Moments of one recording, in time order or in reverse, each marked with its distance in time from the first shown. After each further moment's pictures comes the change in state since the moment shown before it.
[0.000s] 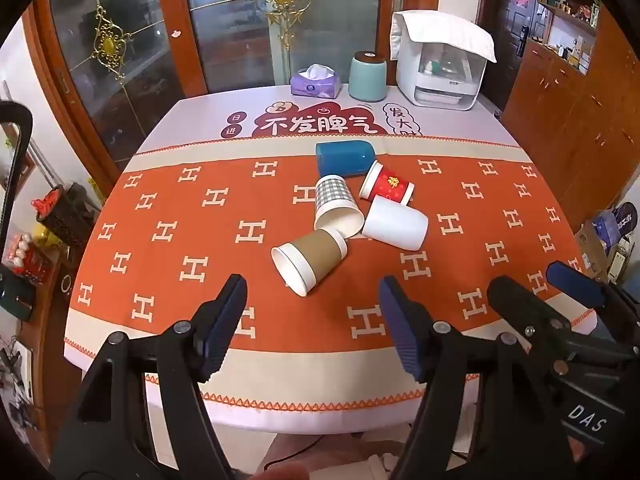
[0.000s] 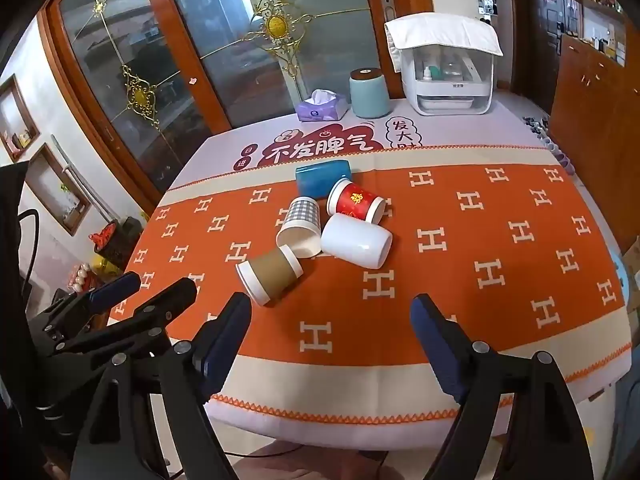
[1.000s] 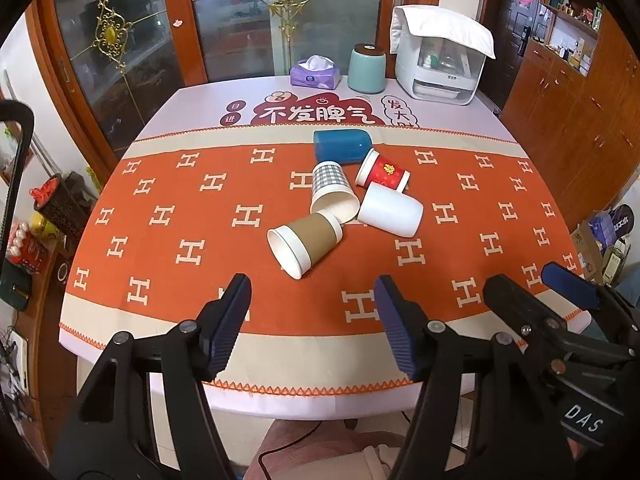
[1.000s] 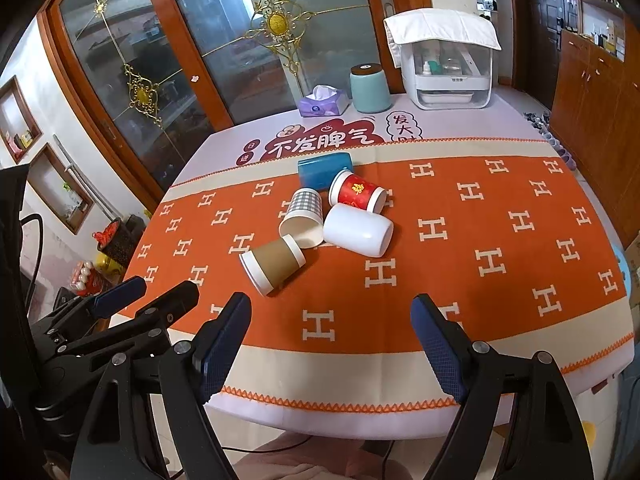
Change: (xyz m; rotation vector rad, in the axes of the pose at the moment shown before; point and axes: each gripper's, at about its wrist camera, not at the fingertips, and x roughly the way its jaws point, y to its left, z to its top) left arm -0.006 -0.001 -0.012 -0.021 0.038 -0.012; right arm -0.008 -0.003 -0.018 0.013 0.005 0.015
